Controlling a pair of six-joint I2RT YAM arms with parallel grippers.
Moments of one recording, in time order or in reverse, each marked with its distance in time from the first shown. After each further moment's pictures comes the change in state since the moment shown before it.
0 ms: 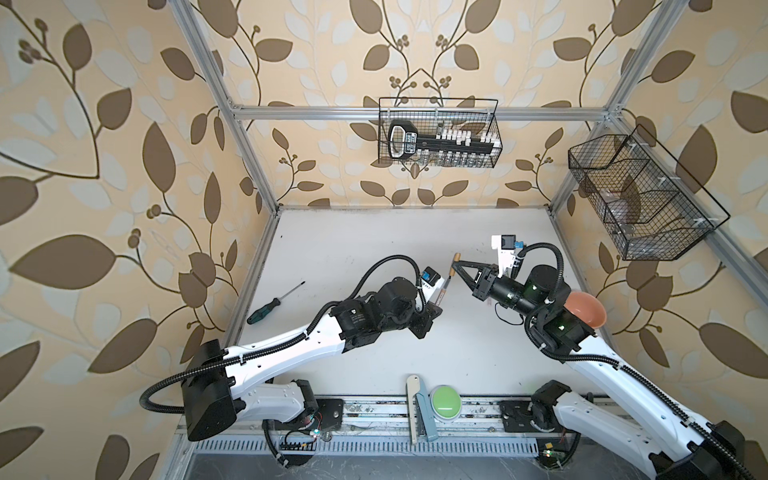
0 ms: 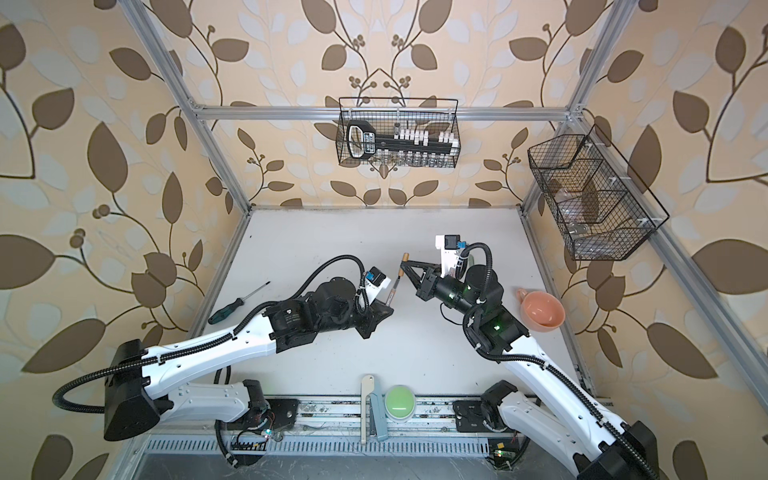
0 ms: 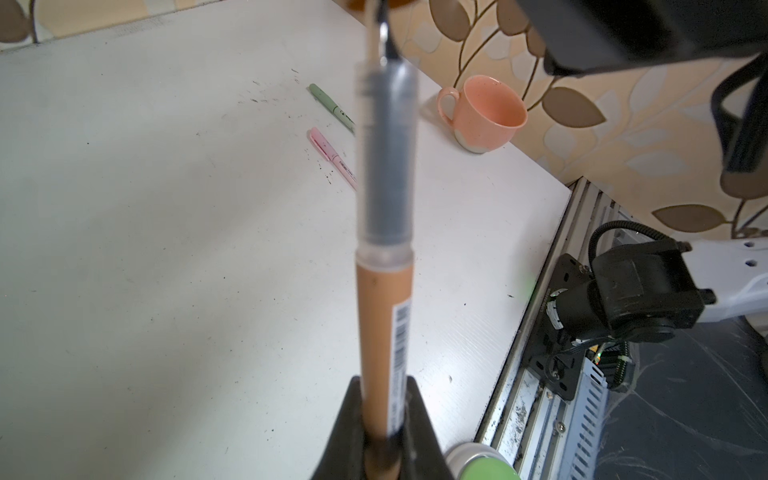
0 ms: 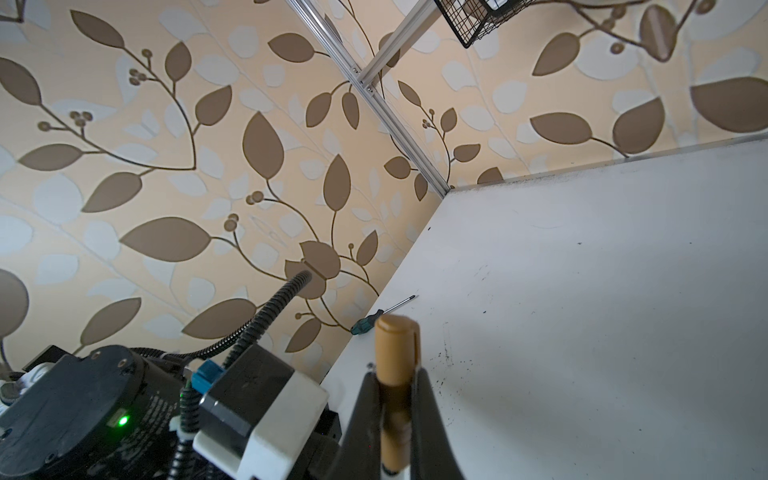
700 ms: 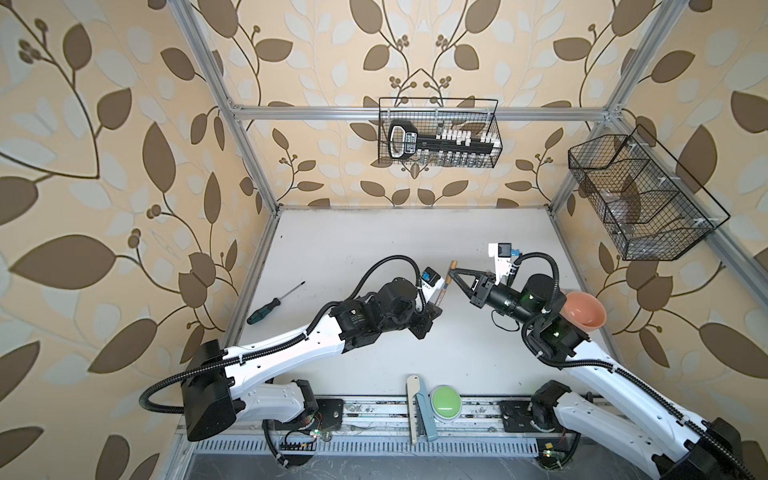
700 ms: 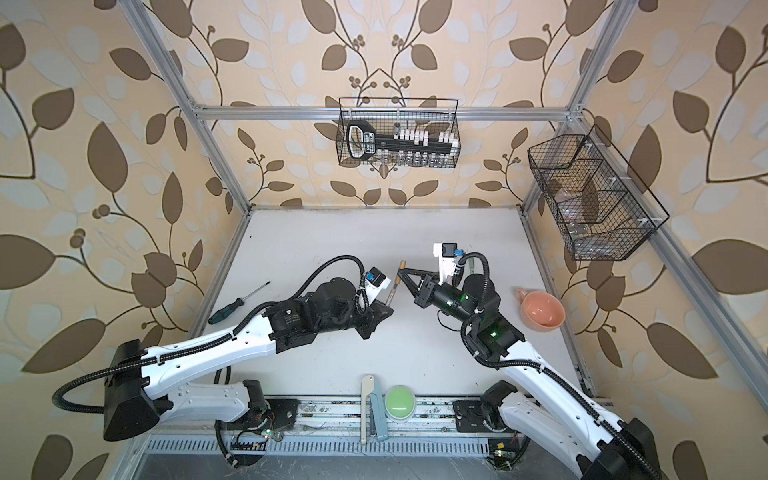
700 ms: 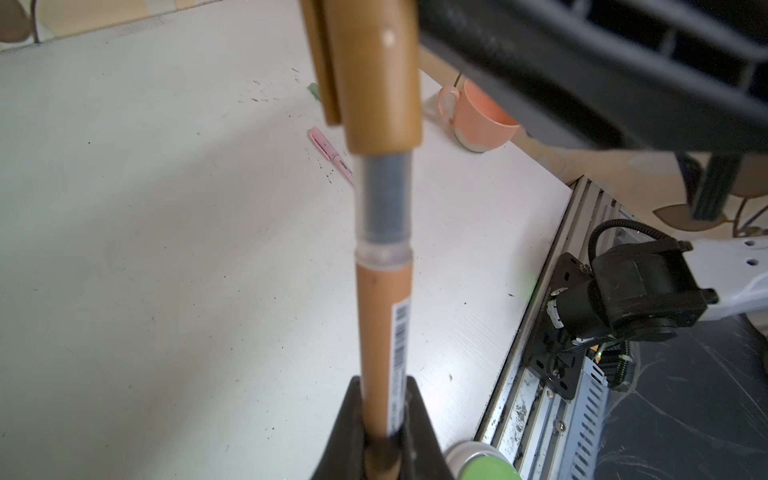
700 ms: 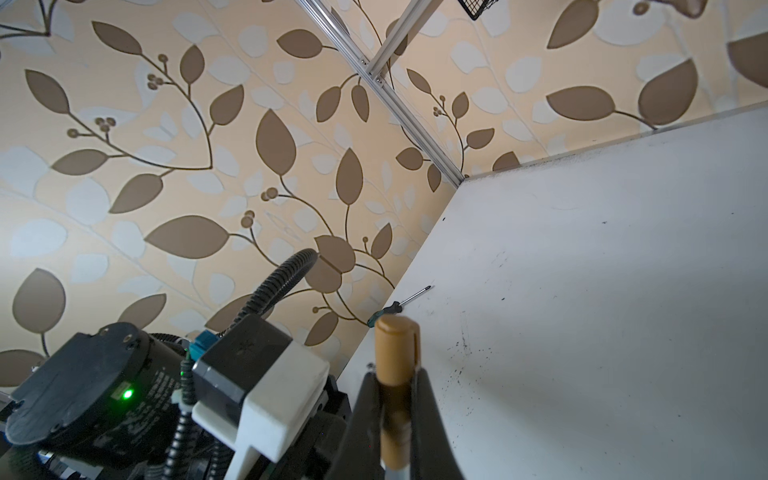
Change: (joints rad) left arm 0.000 -0.005 0.000 -0.007 -0.007 0.000; right arm 0.037 -0.018 -0.094 0.098 0.001 0.071
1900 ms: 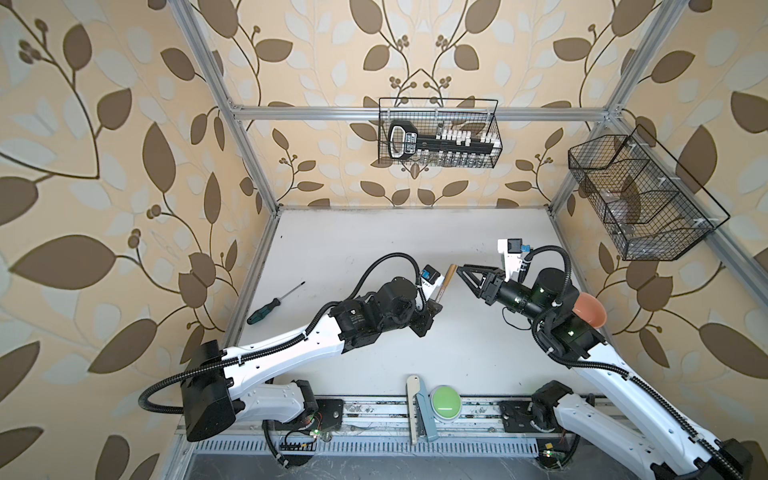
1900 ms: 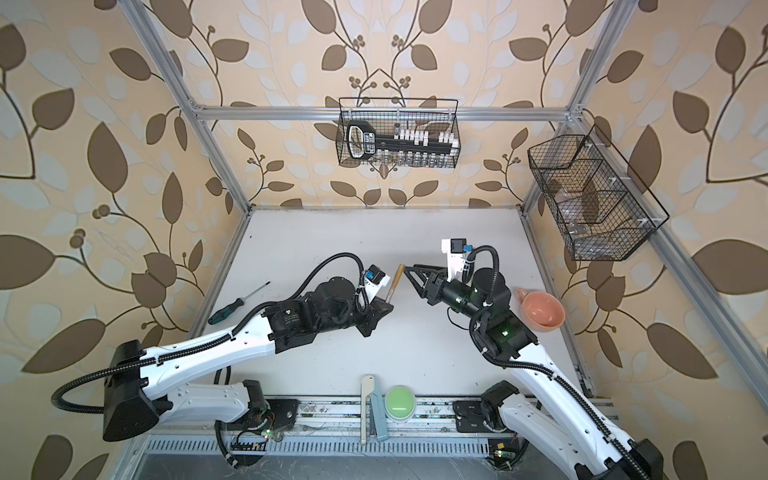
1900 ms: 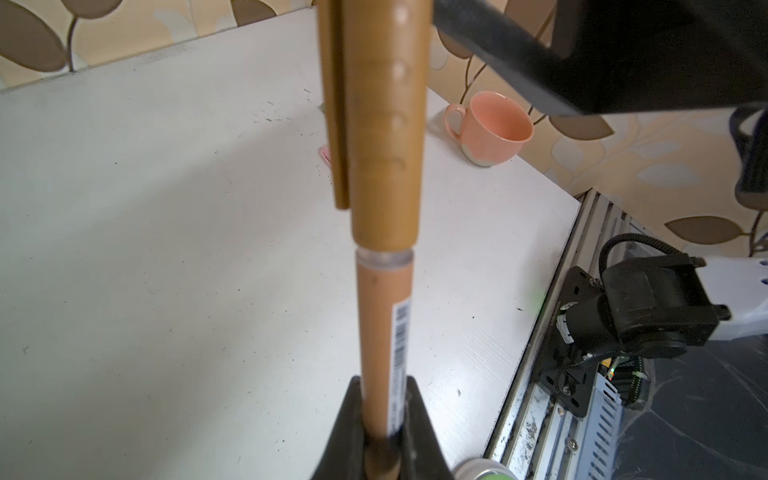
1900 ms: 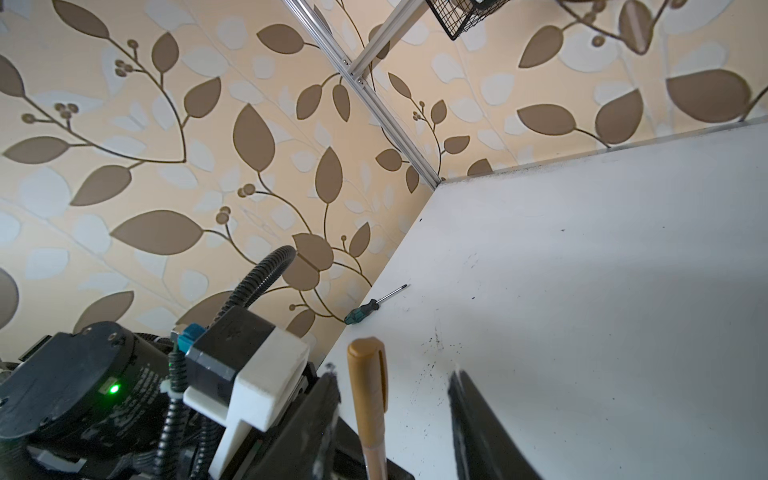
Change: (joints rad) left arm -0.006 0.003 0.008 0.020 -0.030 0.011; right arm -0.079 -0.025 0.101 -0.195 -0.051 -0.092
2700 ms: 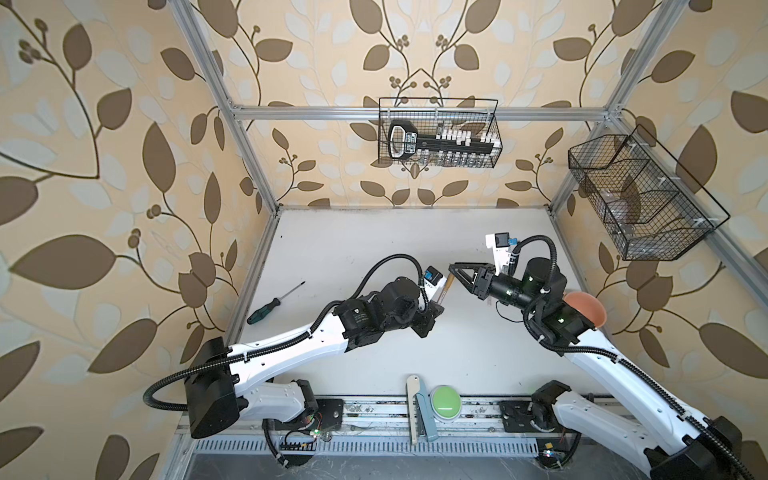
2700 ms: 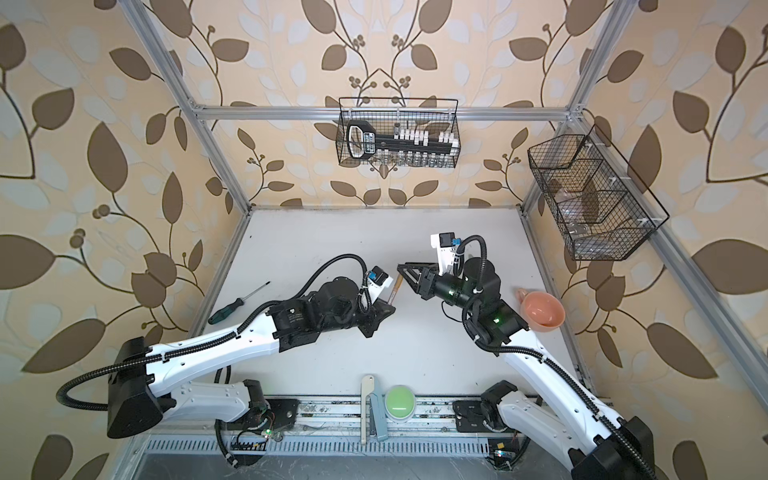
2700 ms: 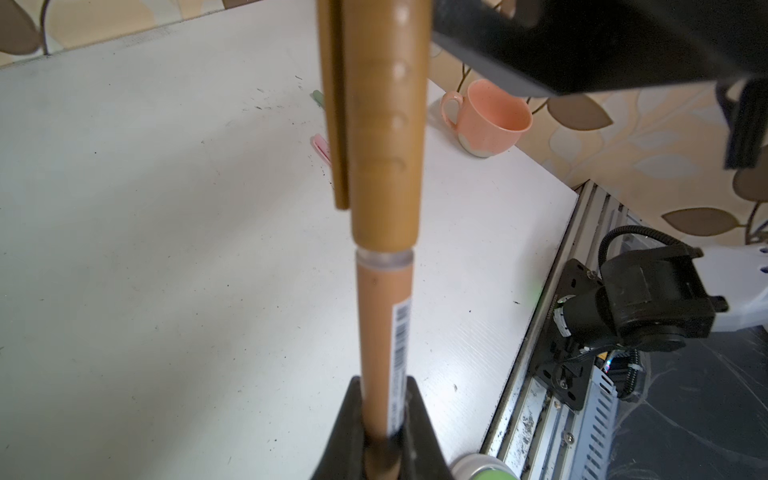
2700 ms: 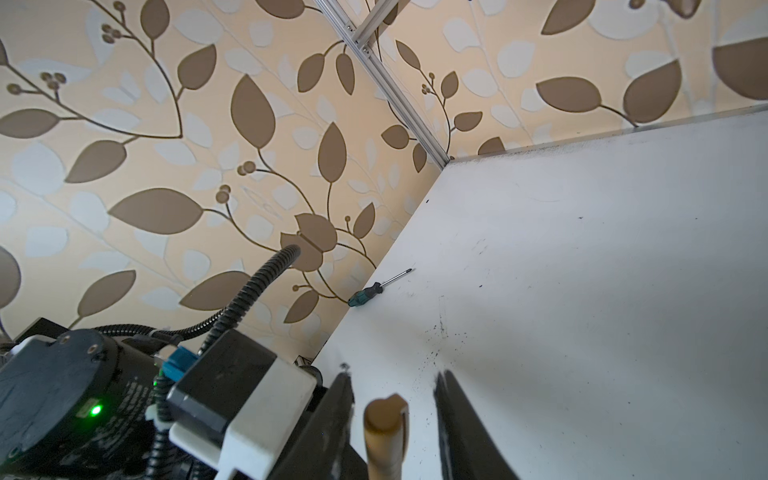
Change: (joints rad) left arm 0.000 0.028 0.005 0.000 0.015 -0.003; right arm 0.003 0.087 0.044 0.002 -0.048 -0.031
